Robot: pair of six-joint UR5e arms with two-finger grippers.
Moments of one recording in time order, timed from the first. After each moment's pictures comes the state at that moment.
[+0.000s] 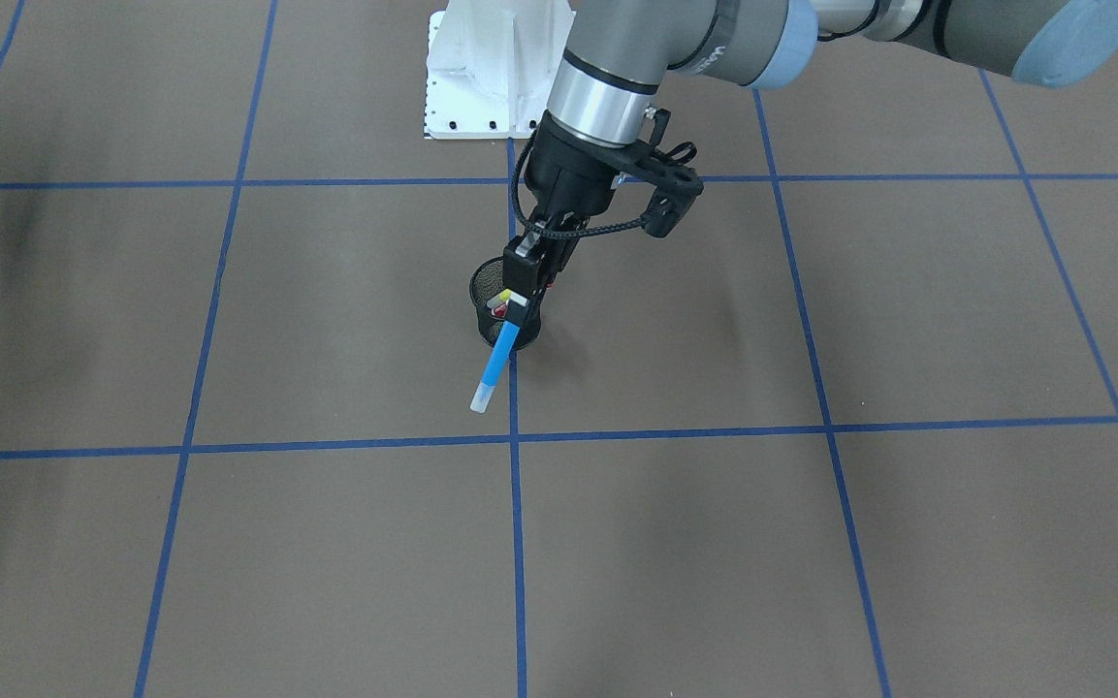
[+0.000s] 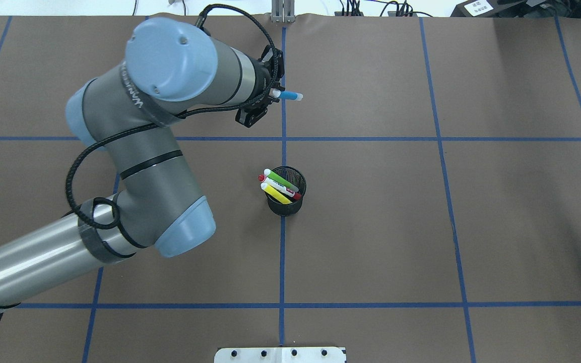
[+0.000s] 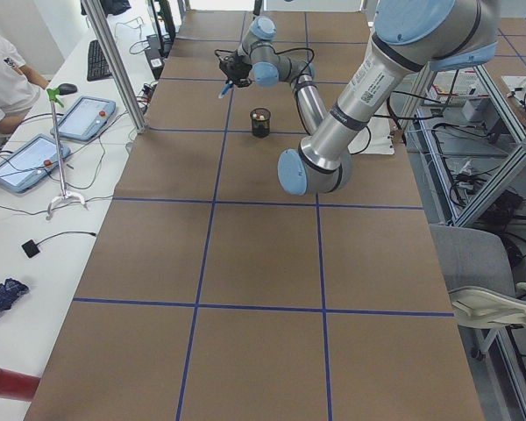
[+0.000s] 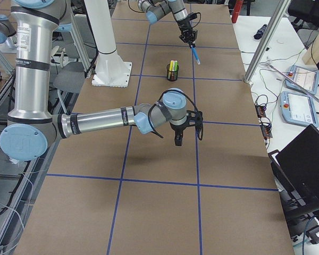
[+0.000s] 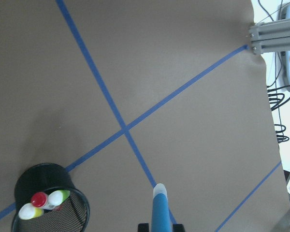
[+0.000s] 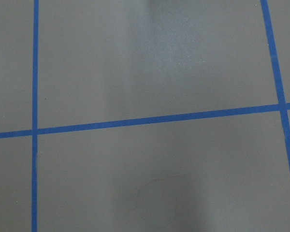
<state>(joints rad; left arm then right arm) -0.63 -2.43 -1.66 -1.82 -1.64 -2.23 1.32 -1.69 1.85 -1.20 2.35 0.66</state>
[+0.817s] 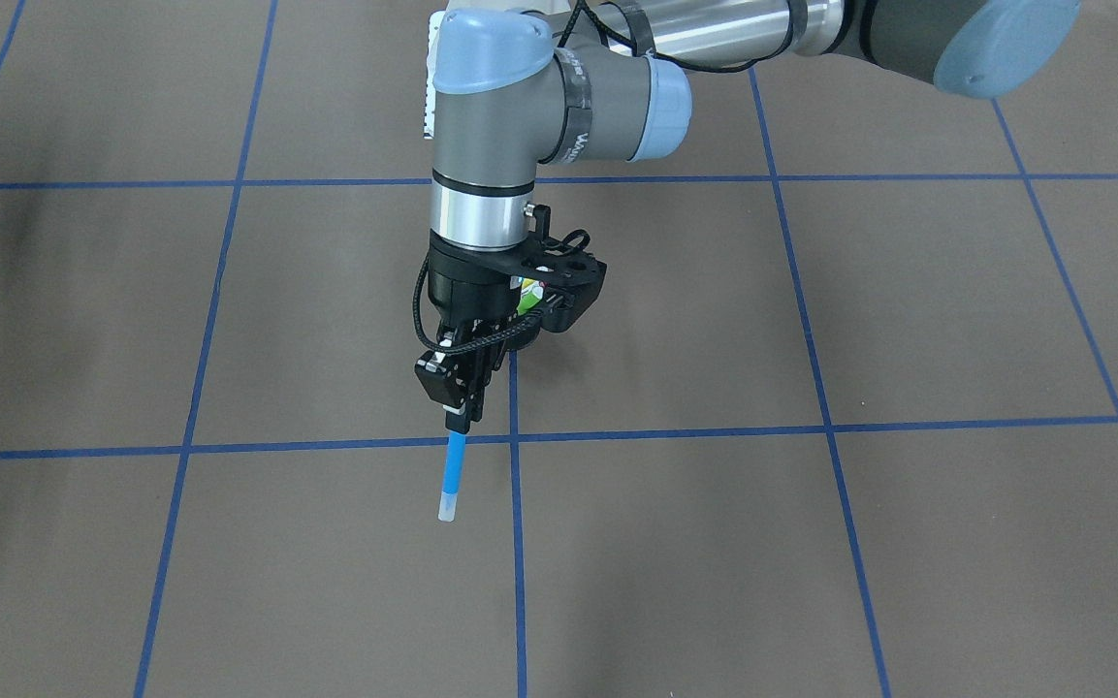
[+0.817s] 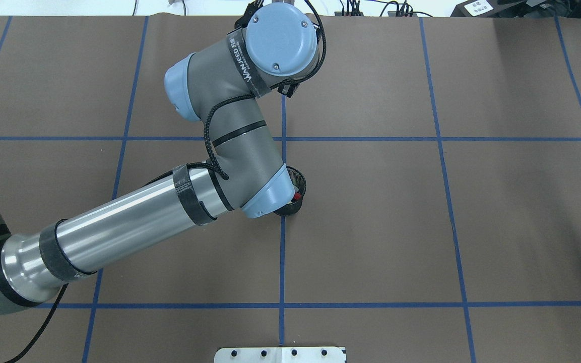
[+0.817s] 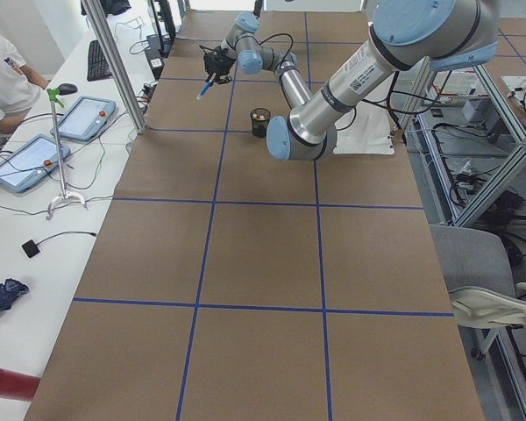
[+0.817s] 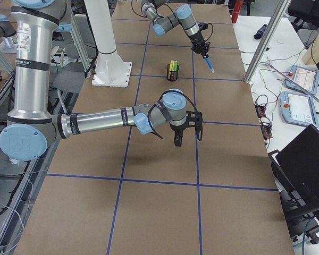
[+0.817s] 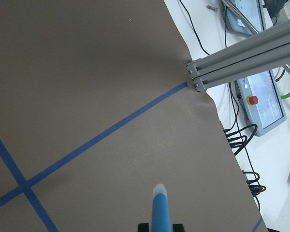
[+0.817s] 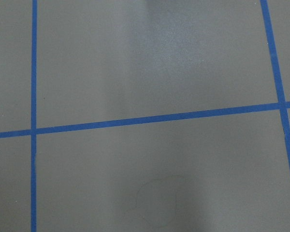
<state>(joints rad) -0.63 -2.64 -1.33 -1.81 -1.50 -2.24 1.32 -1.69 1.85 -1.20 2.36 0.66</state>
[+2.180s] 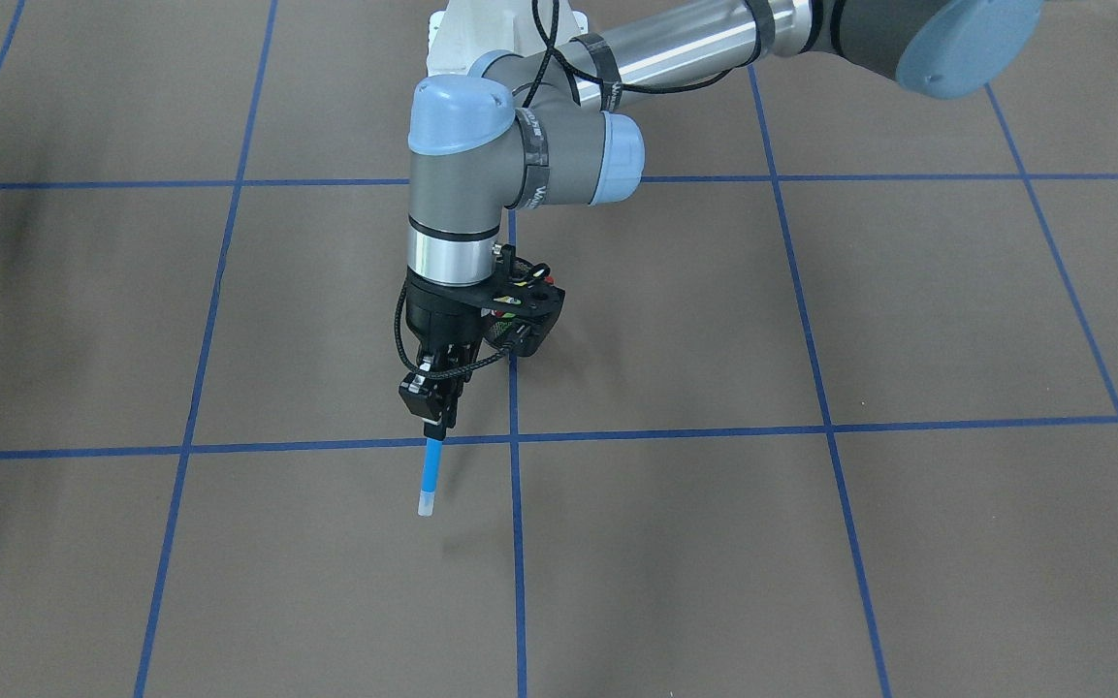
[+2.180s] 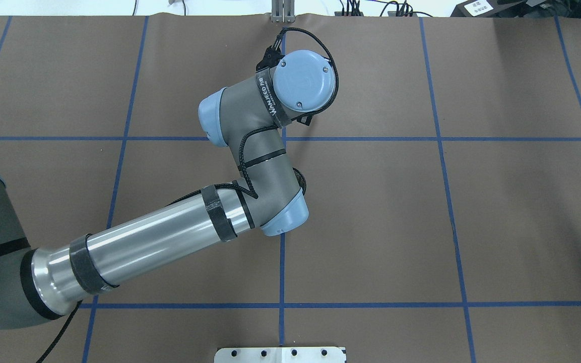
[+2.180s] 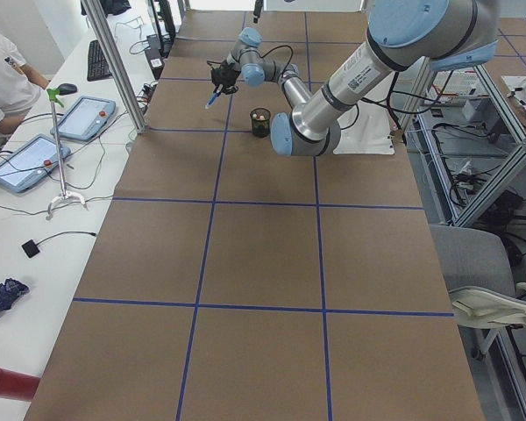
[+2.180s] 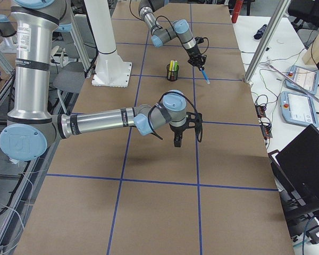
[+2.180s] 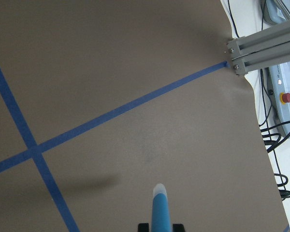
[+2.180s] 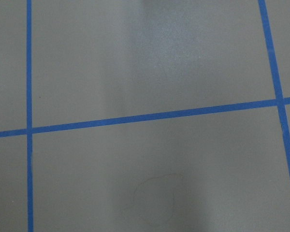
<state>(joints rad) -0.56 -2.68 -1.16 -1.94 -1.49 -2.38 1.32 -1.69 1.84 -1.19 2.36 0.66</state>
